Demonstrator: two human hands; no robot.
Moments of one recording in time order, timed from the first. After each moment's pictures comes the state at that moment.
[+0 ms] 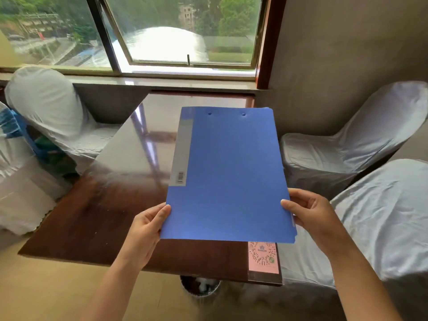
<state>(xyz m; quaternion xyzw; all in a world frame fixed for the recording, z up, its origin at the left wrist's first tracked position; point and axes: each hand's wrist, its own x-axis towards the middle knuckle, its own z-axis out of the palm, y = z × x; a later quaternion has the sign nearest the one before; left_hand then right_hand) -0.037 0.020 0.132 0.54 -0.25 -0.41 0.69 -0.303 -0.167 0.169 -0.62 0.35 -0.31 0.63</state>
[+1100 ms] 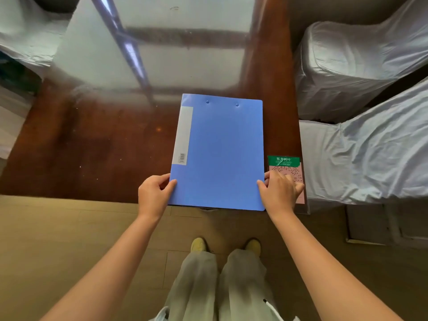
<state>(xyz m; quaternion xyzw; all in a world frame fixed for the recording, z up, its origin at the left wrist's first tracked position) 0.000 0.029 -0.048 0.88 -0.29 -0.20 0.31 -0.221 -0.118 -0.044 -0.76 0.63 -0.04 0.16</state>
